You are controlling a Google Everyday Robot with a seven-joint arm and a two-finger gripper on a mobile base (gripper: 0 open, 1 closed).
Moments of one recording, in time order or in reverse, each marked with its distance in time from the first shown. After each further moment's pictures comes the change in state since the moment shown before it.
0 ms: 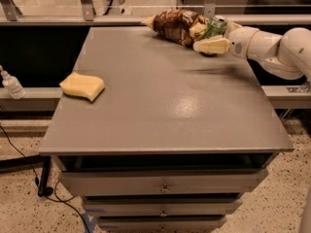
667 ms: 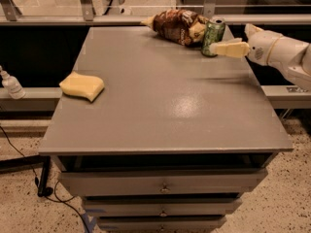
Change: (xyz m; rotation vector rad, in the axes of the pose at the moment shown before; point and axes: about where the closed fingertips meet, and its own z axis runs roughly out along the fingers) arm -0.009 0.003 -0.060 0.040 -0.037 0.016
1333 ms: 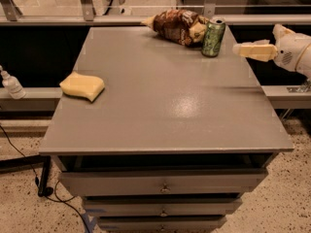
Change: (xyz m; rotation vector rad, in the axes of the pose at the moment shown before) arm -0.014 -0.019 -0.074 0.108 -0.022 -0.015
